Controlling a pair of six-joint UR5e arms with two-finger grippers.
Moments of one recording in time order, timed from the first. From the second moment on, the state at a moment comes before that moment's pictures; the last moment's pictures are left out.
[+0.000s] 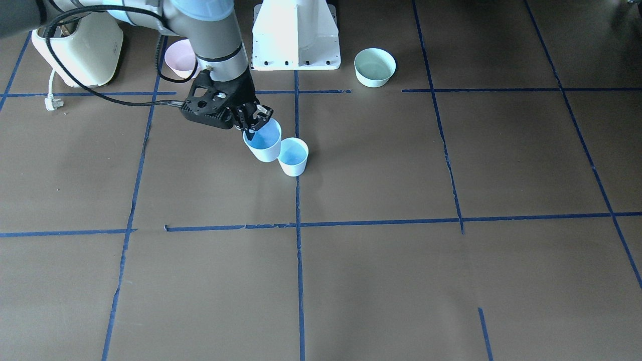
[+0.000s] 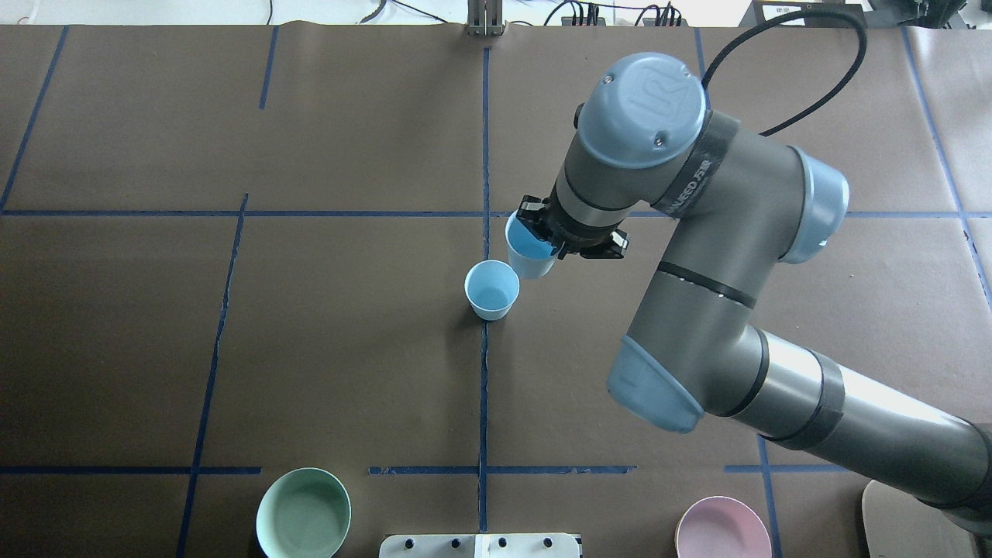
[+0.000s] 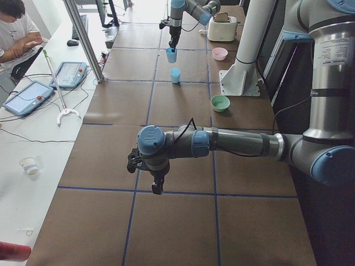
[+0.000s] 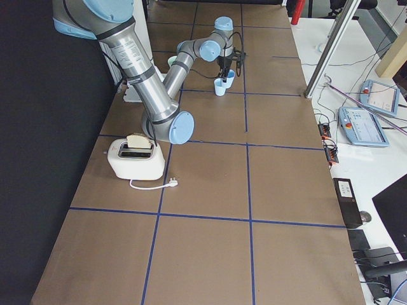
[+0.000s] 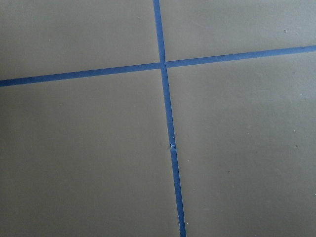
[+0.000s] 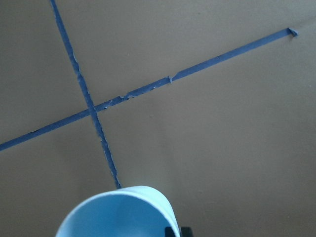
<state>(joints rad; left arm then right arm) -1.61 -1.51 -1.73 -1.40 -2.40 0.20 0.59 -0.85 1.84 -1.77 1.87 1.55</state>
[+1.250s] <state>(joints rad) -1.61 -1.51 -1.73 -1.40 -2.40 0.20 0.51 -0.82 1.80 -1.73 1.78 1.59</state>
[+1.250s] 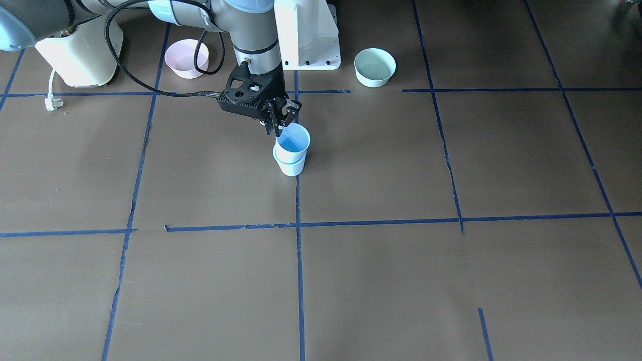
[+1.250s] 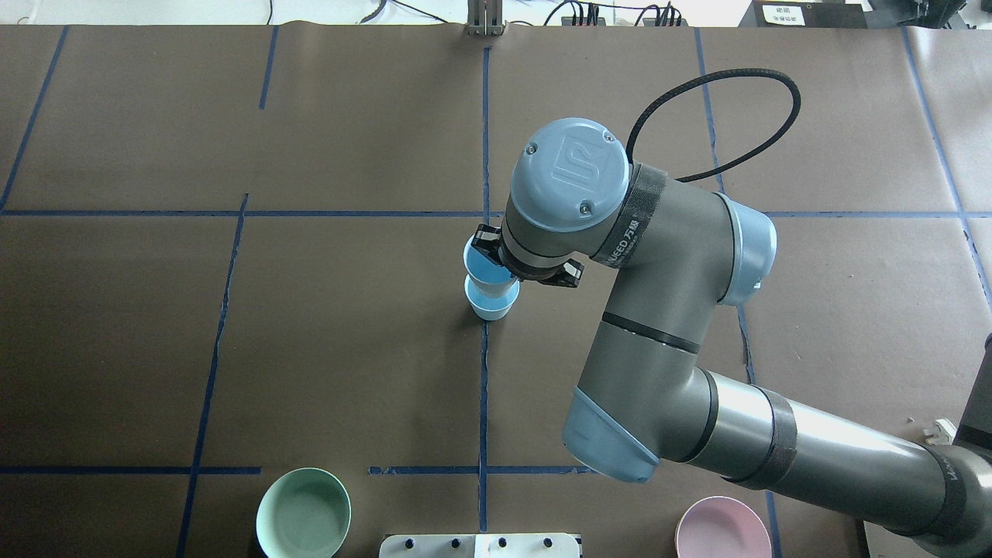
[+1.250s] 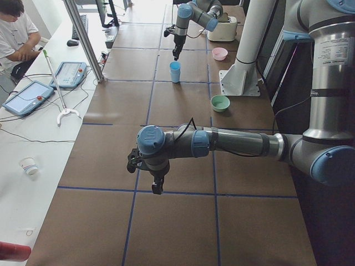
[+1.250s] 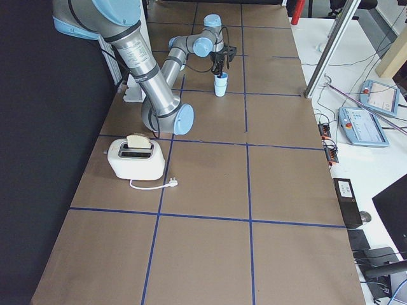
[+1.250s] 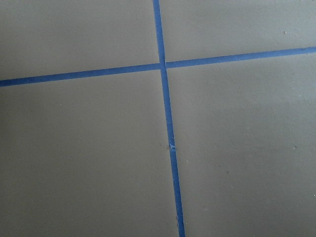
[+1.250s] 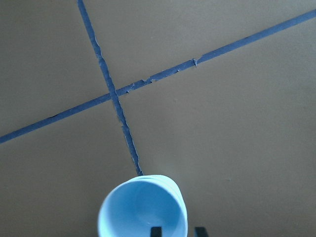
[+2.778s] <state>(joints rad) -1.61 -1.51 -1.71 -1.43 -2.38 0.20 1.35 -1.49 1.81 -1.73 2.31 0.06</state>
